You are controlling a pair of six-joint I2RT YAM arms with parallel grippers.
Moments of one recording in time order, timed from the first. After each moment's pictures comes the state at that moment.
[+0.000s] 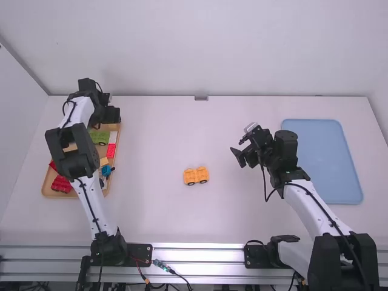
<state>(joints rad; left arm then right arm) 0.33 2.35 1.97 -0.81 0.09 0.21 0.10 1.25 0.60 0.09 -0.48 -0.42</state>
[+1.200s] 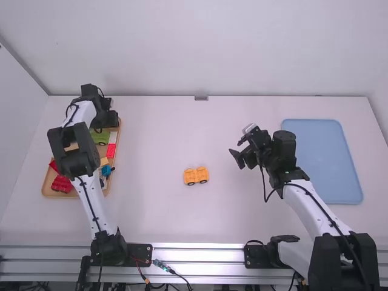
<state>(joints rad) 0.34 2.39 1.93 -0.75 0.09 0.21 0.11 1.25 0.60 0.07 -0.48 -0.43</state>
